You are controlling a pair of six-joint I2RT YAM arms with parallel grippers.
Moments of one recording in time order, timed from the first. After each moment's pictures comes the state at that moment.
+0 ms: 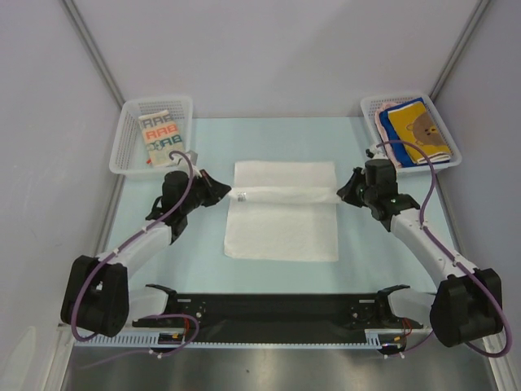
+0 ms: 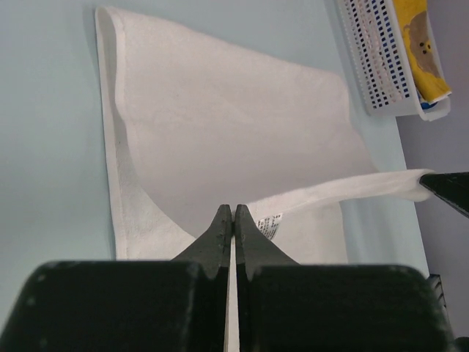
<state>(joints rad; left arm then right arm) -0.26 1.23 0.60 0.27 0.29 -0.65 0.24 1.19 0.84 -0.29 -0.05 0.54</state>
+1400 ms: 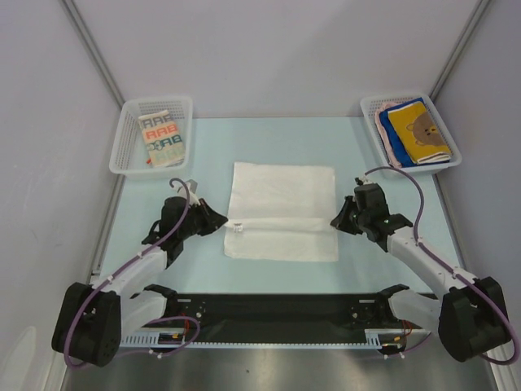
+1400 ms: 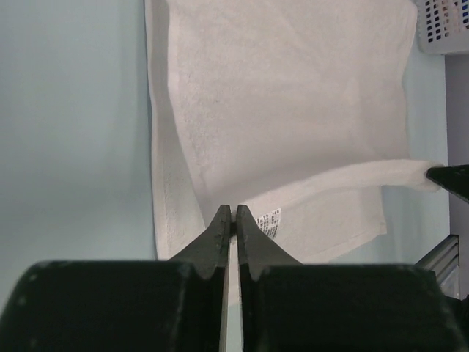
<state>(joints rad) -0.27 1.03 0.38 0.13 0.29 -0.66 0.34 1.09 0.63 -0.34 -0.07 0.61</state>
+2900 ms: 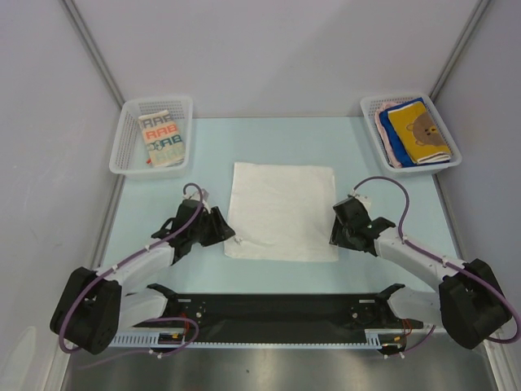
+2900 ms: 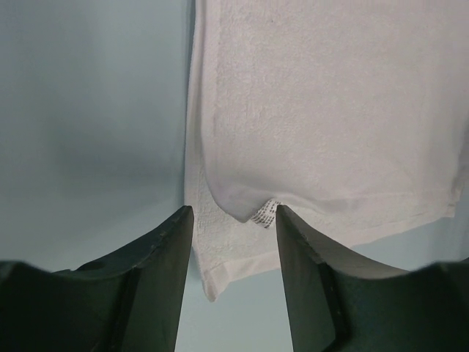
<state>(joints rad) -0.41 1.13 0.41 -0.07 0.14 -0.68 0.54 1.17 0.59 -0.48 0.25 0.71</state>
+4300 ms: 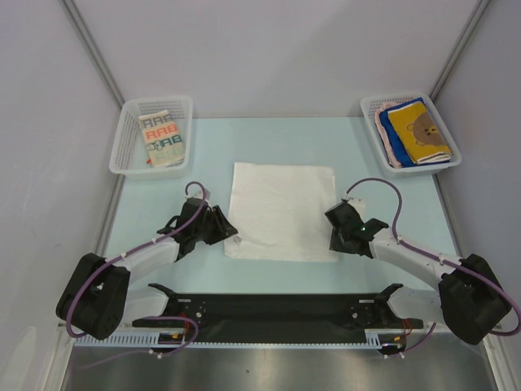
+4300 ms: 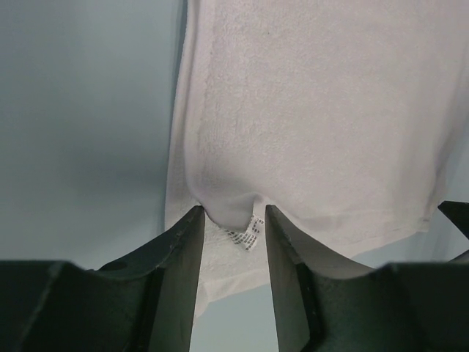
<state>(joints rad) -0.42 1.22 0.42 0.01 0.15 -0.78 0.63 1.19 0.60 -0.53 0.31 0.73</state>
